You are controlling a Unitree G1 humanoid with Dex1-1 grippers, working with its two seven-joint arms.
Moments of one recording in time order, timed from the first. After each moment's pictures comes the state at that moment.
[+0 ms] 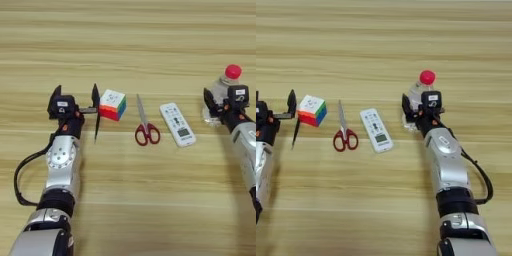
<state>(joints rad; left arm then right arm) -0.34 0.08 0.16 0.74 -0.11 -0.62 -0.11 -0.33 -0.16 -0.10 0.40 0.15 -0.04 0.21</state>
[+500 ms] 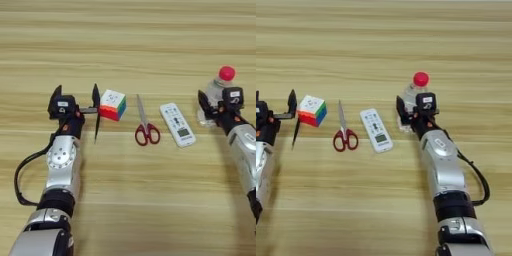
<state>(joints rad) -0.34 0.08 0.15 0.74 -0.11 -0.62 -0.11 -0.30 -0.14 -0.07 0.37 0.15 -0.04 0.22</state>
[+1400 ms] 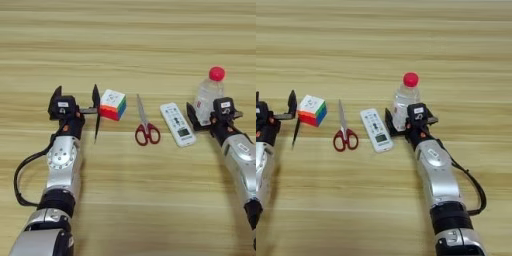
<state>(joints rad) -0.34 0.08 0.15 0.75 -0.11 -0.62 -0.10 -0.24 -0.13 -0.03 0.34 0.08 -0.06 0.21</state>
